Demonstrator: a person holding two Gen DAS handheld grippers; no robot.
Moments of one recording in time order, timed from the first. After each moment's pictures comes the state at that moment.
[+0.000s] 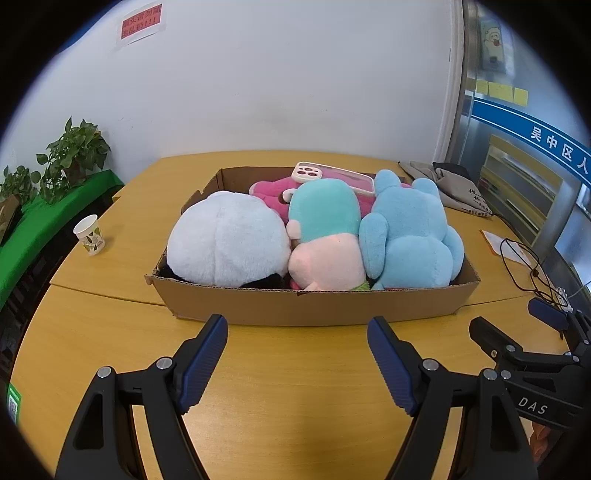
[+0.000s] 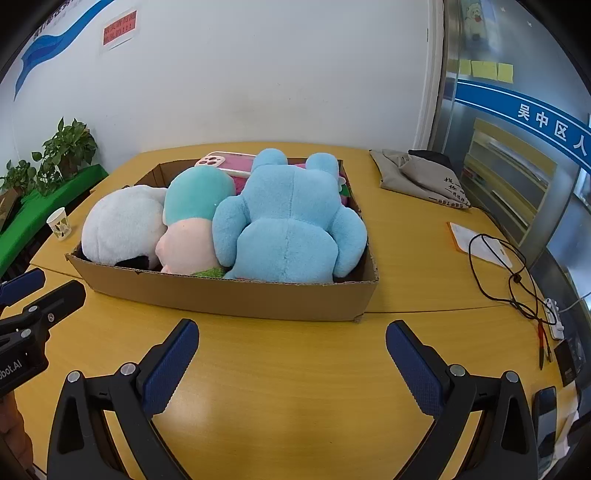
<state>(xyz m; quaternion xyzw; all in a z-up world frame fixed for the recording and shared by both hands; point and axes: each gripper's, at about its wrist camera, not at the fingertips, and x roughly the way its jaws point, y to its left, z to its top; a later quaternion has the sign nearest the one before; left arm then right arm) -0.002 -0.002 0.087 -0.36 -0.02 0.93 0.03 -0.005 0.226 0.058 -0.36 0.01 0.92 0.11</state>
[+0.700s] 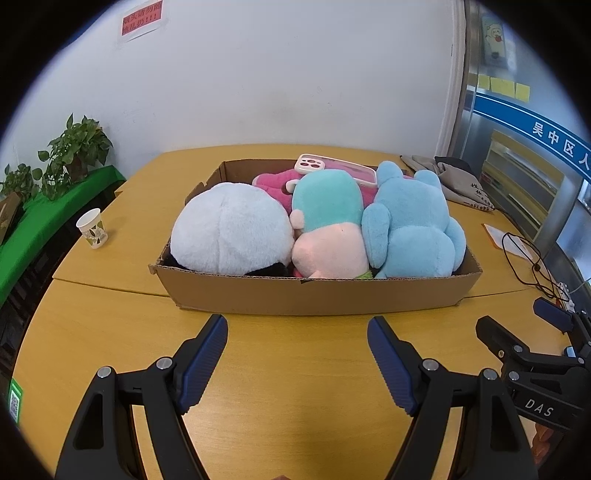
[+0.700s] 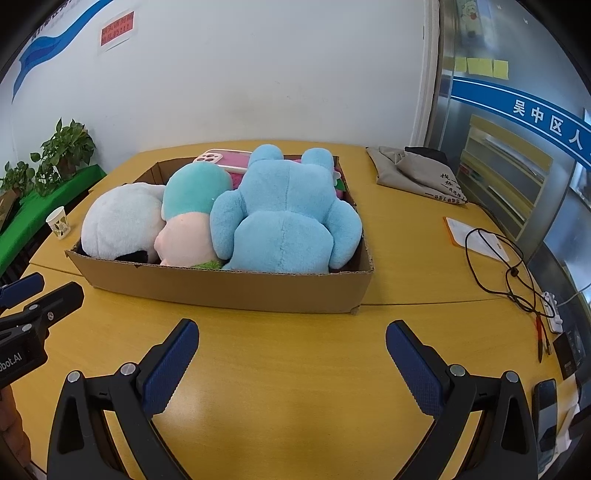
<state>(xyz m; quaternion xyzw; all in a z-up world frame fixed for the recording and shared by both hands) 0.005 -0.004 0.083 -0.37 -0.02 0.93 0.03 0.004 0.225 0.055 -0.36 0.02 0.92 0.11</state>
